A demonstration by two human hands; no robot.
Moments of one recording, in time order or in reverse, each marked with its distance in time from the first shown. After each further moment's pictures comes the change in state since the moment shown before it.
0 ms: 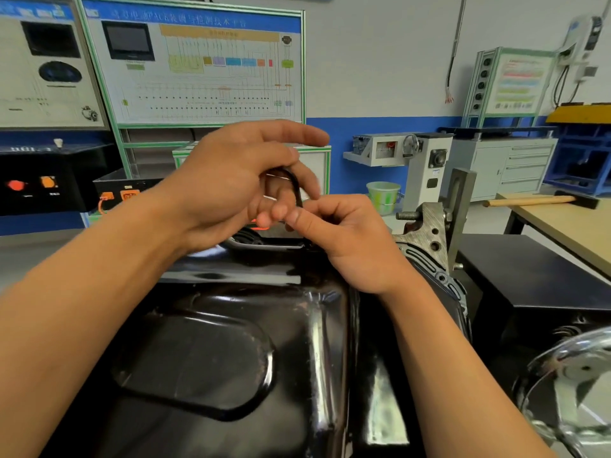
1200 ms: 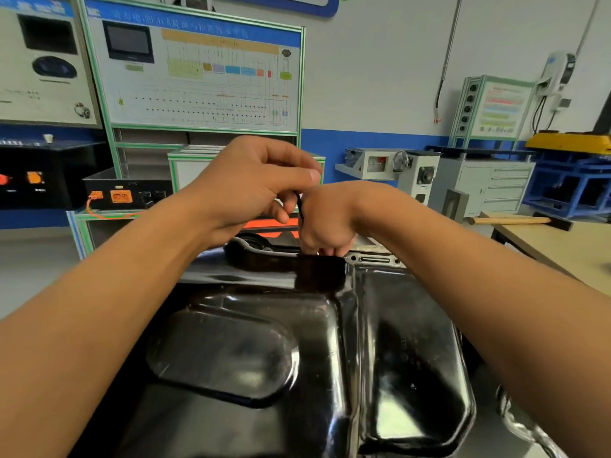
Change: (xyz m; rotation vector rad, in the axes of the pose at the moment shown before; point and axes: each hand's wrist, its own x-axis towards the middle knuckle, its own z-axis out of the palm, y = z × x) left_hand 0.006 -0.006 -0.011 0.128 0.113 0.042; right_hand 0.071 -0.046 0.013 -1.139 -0.520 0.533
